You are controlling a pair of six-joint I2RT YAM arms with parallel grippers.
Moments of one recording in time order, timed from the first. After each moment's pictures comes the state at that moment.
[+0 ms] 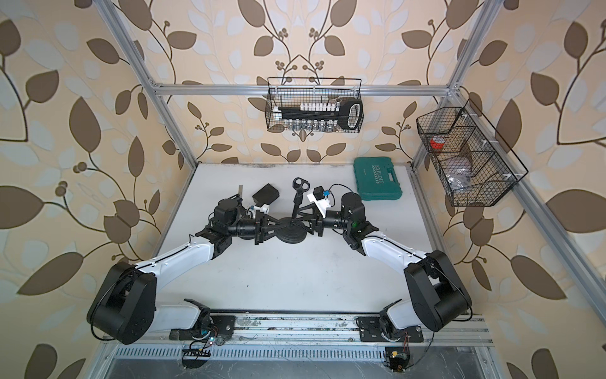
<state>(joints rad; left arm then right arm) -0.35 1.33 0.67 0.30 1.01 -1.50 0.45 1.45 0.77 0.57 -0.90 0.21</state>
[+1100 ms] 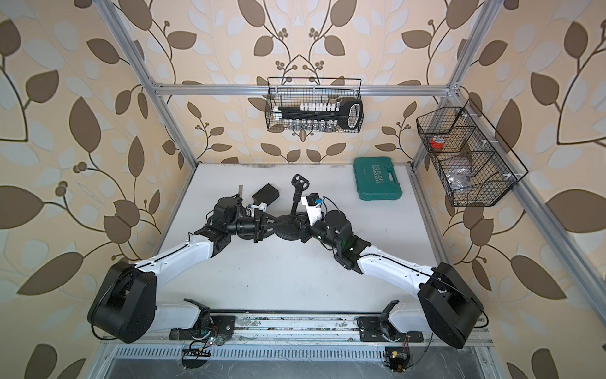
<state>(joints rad) -0.33 1.33 0.69 0.24 0.96 -1.47 0.76 1.32 0.70 0.46 -0.05 0.34</state>
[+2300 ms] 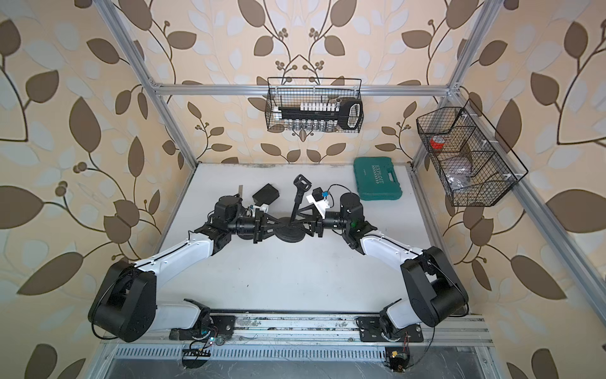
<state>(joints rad) -0.33 1.34 0.72 0.18 1.03 -1.47 0.45 1.49 0.78 0.56 -0.94 0.19</state>
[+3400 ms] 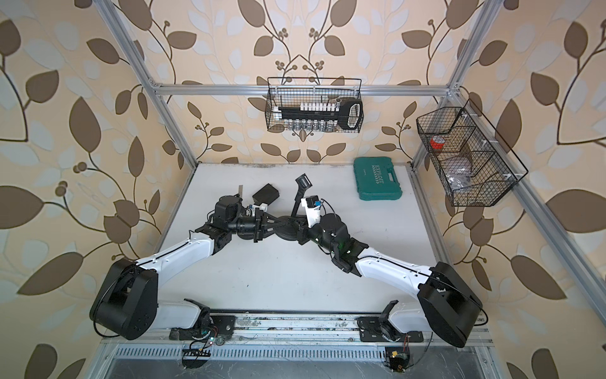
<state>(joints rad) -0.32 1.35 0.72 0.19 0.98 -1.46 0.79 1.33 0.70 0.41 0.01 0.42</state>
